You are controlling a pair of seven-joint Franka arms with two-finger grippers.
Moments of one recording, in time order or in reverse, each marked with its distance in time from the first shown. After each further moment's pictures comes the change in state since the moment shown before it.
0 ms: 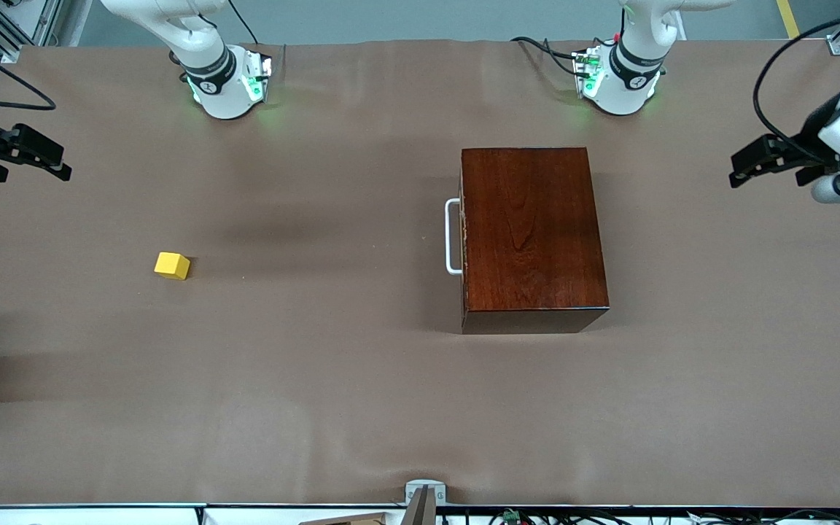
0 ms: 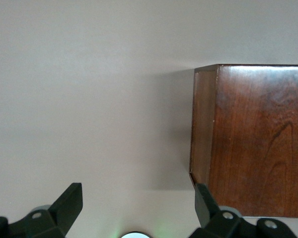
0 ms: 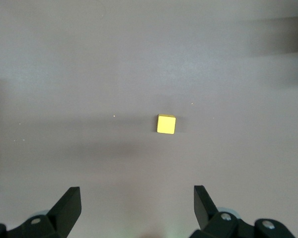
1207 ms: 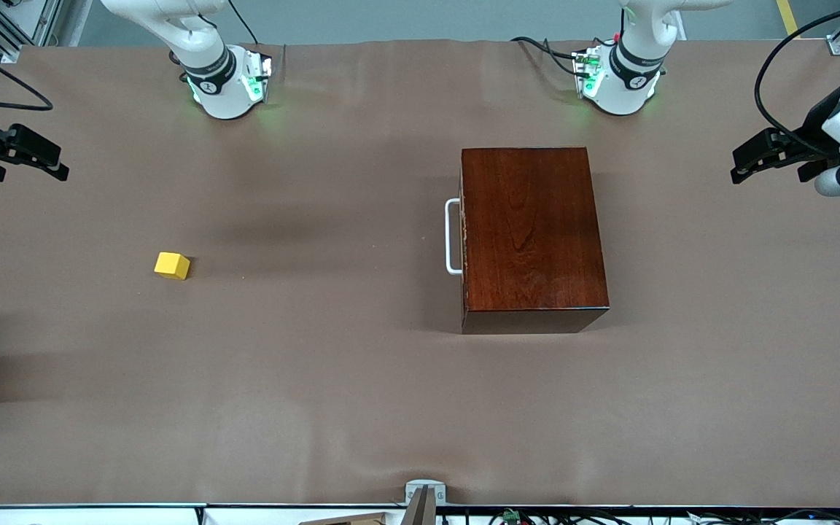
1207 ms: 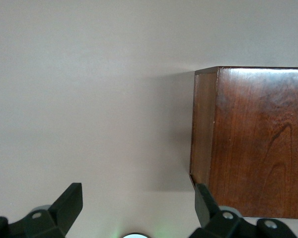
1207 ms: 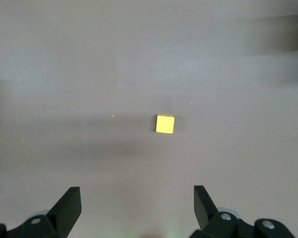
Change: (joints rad) left arm 0.018 -0.003 -0.008 0.008 0.000 0.003 0.003; right arm -0.003 0.000 -0.002 0.000 0.000 -0.001 0.000
